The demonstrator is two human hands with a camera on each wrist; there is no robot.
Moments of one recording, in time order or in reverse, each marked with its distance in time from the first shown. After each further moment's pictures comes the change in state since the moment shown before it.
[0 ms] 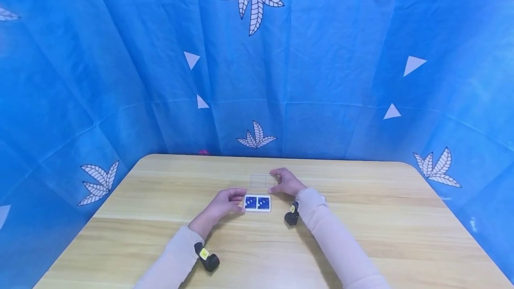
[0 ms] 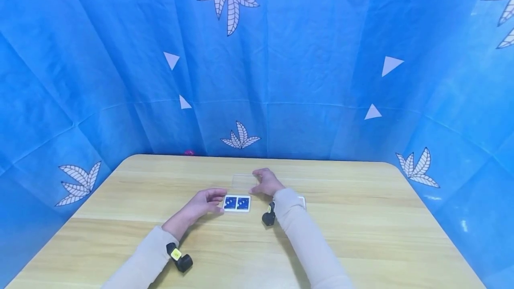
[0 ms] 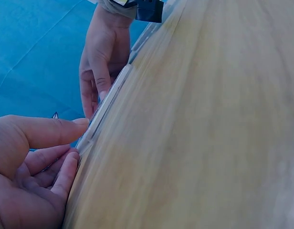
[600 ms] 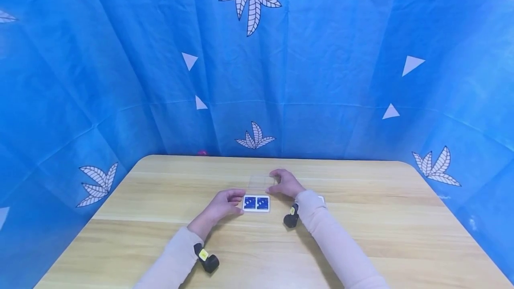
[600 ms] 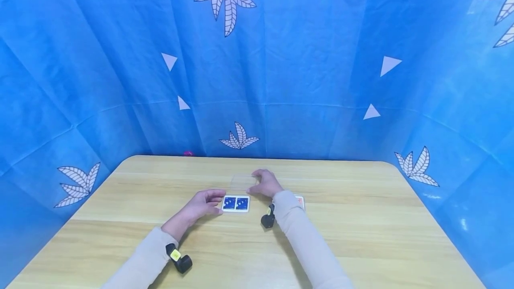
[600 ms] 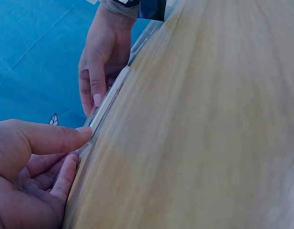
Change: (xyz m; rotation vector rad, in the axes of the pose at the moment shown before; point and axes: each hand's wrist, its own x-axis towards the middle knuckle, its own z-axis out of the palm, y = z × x) left_hand -0.002 0.003 0.003 0.047 0.030 -0.014; right_hand -0.004 -0.002 0.004 0.057 0.057 0.048
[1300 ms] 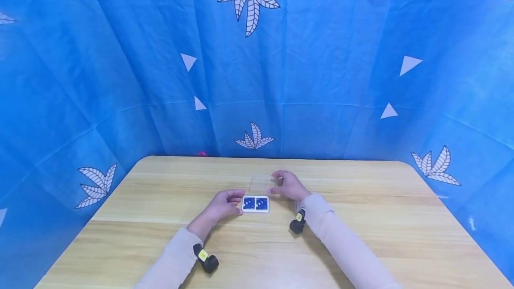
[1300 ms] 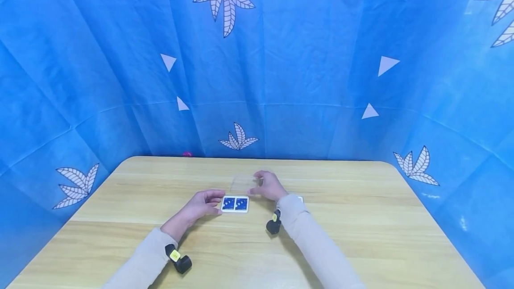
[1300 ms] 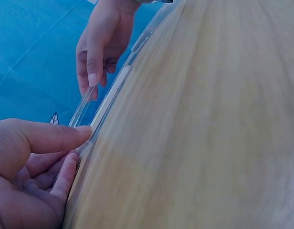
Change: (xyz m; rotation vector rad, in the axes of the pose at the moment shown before) left_hand 0.004 -0.004 0.001 -0.013 0.007 0.027; right_hand -0.012 0.000 -0.008 0.024 0.010 -0.006
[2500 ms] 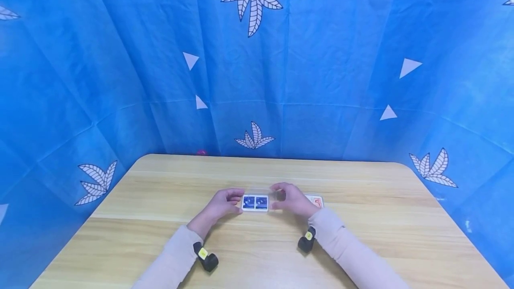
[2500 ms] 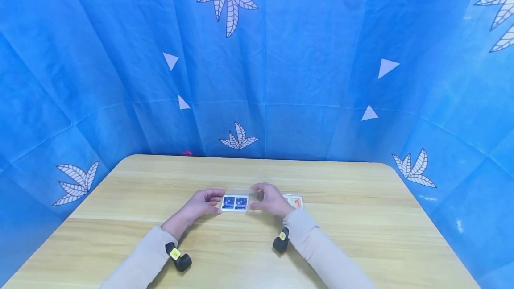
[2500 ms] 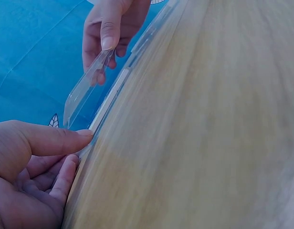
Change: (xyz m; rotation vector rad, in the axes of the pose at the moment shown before) left_hand 0.000 -0.002 0.000 0.004 0.013 -0.012; right_hand -0.048 -0.007 0.000 -0.064 -0.092 -0.143
